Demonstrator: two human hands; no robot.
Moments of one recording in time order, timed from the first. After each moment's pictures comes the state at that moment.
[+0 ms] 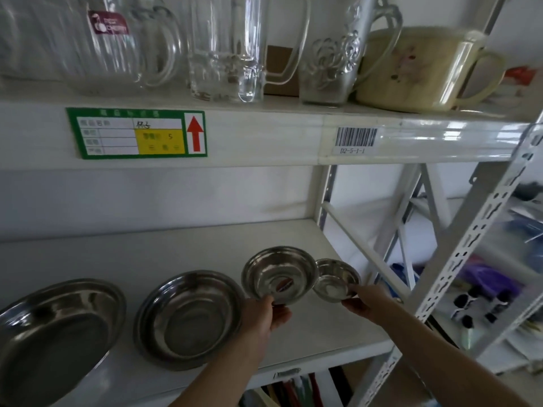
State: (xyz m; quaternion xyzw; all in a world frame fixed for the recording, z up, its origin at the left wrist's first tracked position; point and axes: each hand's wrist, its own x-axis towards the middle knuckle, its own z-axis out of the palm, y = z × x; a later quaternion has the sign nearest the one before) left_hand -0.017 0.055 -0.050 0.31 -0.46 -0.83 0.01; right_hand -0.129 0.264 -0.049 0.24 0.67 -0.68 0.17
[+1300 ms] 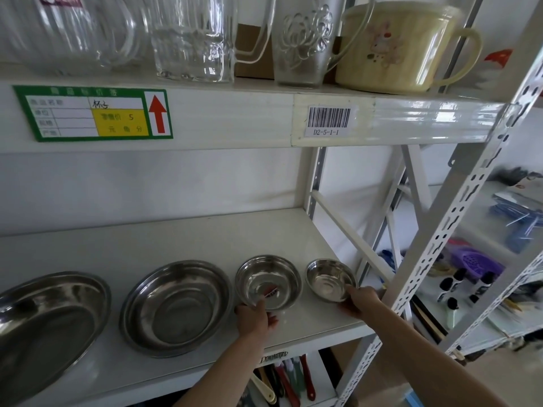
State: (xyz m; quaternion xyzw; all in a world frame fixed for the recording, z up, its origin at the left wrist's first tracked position) left_hand -0.026 0.075 -0.110 0.39 -0.48 -0.78 0.02; right_hand -0.128 0.299 -0.099 0.26 0.78 -0.55 0.14
